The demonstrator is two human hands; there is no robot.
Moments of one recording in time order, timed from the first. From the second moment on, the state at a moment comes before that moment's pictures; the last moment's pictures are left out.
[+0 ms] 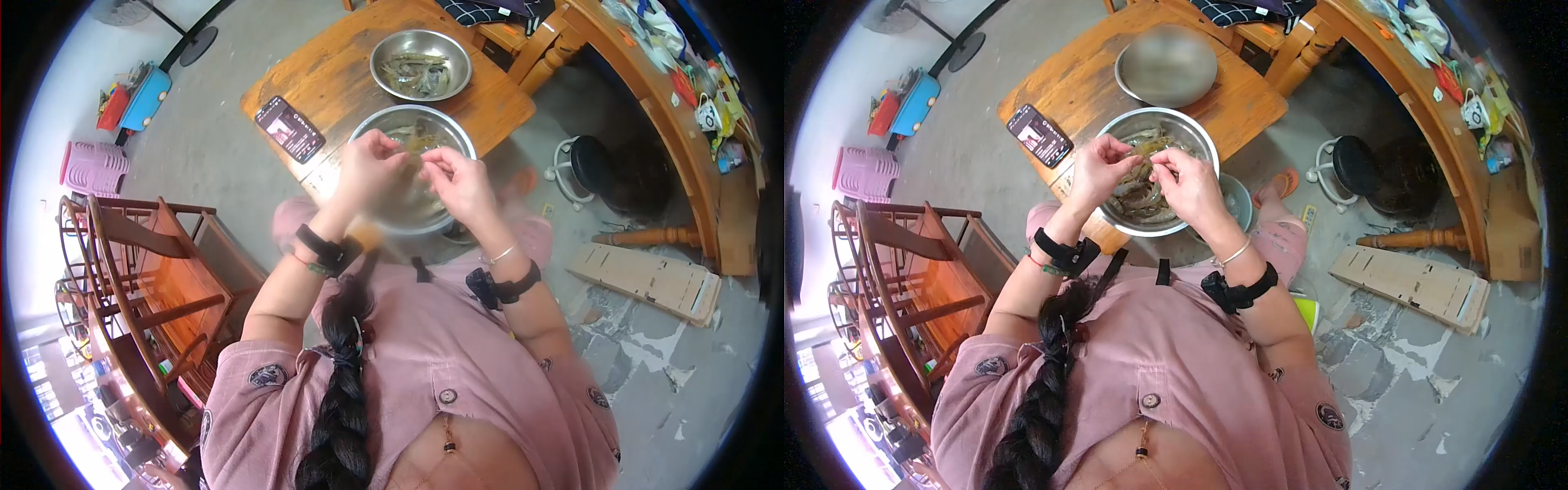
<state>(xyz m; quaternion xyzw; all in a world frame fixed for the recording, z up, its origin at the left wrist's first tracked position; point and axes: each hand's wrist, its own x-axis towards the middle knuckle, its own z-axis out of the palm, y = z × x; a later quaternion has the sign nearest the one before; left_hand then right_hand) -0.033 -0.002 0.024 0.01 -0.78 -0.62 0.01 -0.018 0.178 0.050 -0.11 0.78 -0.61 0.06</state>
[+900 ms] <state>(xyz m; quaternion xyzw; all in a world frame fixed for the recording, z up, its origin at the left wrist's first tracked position) -0.018 0.001 0.023 -0.03 -0.87 -0.48 0.11 -0.015 0.168 0.048 -0.20 0.84 -0.50 -0.04</state>
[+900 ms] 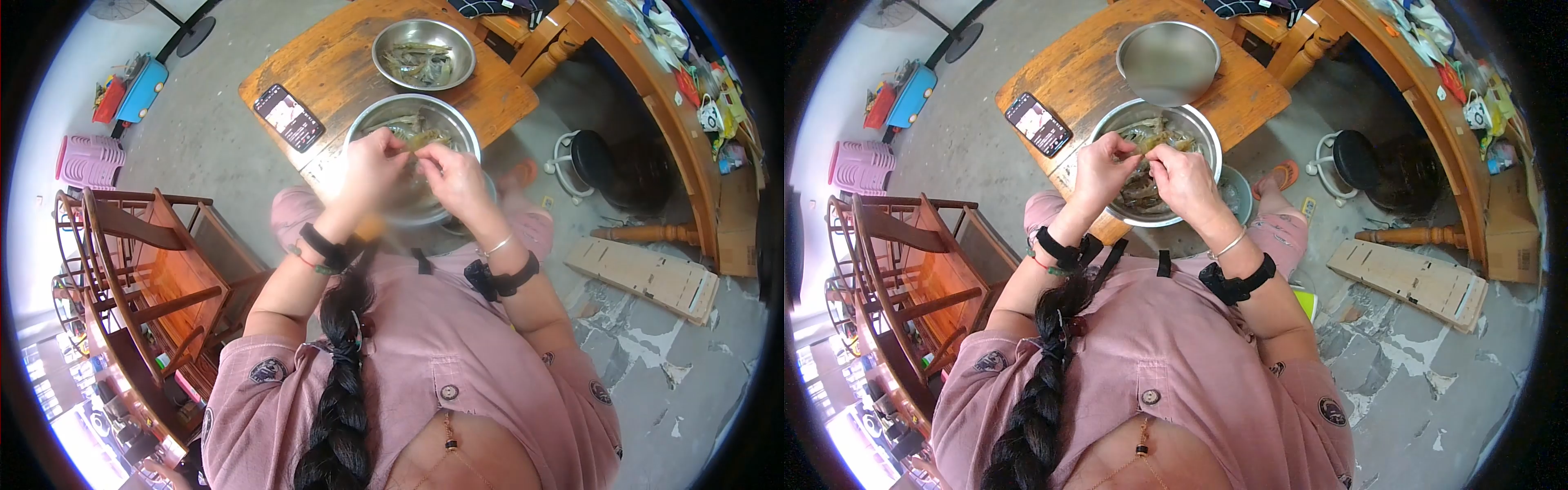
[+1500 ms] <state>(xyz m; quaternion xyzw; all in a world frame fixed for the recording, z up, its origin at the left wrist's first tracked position) -0.014 0.012 0.022 -0.03 -0.88 -0.45 0.14 -0.013 0.162 0.040 -0.18 0.85 -0.49 -0.06</state>
